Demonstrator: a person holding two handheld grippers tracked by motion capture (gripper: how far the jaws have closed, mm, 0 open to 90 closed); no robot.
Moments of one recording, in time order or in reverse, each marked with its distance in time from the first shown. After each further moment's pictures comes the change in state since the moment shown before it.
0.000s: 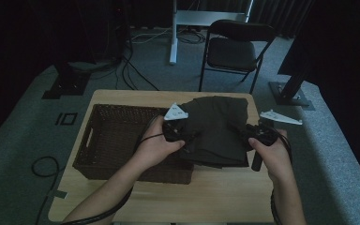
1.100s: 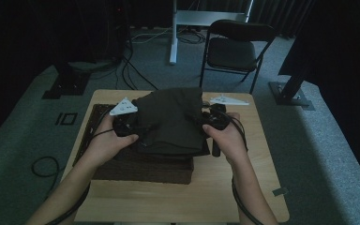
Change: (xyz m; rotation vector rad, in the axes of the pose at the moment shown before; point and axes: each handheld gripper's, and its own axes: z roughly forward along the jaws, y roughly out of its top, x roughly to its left) left arm 0.072 -0.030 -0.082 -0.035 0.089 -0.036; right arm 0.077 0.023 0.091 0.062 0.099 -0.080
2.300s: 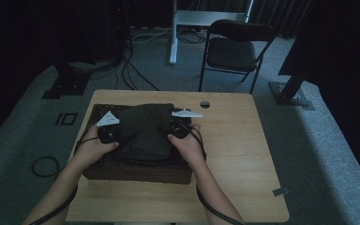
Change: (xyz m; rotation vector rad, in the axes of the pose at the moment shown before) left arm 0.089 -0.091 0.017 0.118 0.075 0.005; right arm 0.016 -0.065 0.123 0.087 -0.050 0.024
